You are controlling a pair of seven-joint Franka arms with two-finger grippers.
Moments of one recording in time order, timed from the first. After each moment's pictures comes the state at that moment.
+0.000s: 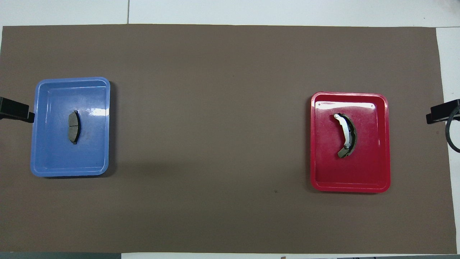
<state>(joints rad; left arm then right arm) 0.00 -0.02 0.02 -1.60 -0.01 1.51 0.09 0.04 -0.06 -0.15 -1.65 -0.03 1.53 -0.07</state>
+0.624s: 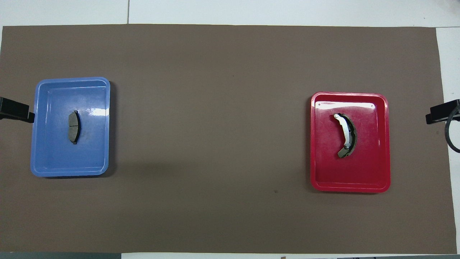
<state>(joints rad) 0.00 -0.02 0.02 -1.60 -0.01 1.51 0.09 0.04 -0.06 -0.15 -1.65 -0.03 1.53 -0.07</state>
